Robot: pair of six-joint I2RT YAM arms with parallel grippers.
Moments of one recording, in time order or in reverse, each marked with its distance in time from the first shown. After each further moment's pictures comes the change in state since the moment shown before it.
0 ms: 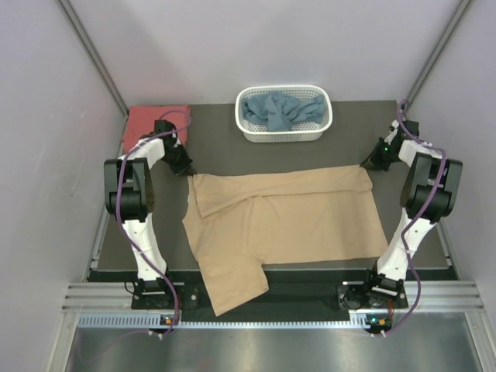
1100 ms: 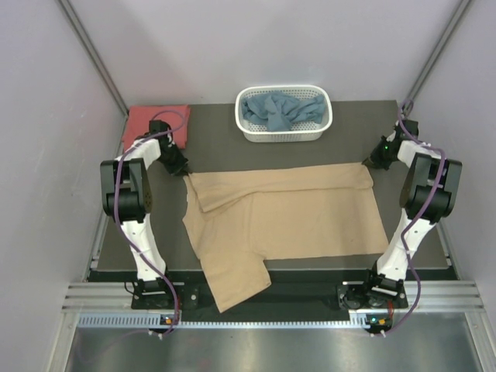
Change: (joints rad) left arm 0.032 -0.015 -0.016 0.021 -0.047 -0.042; right arm 0.001 -0.018 -0.032 0.076 0.091 0.108
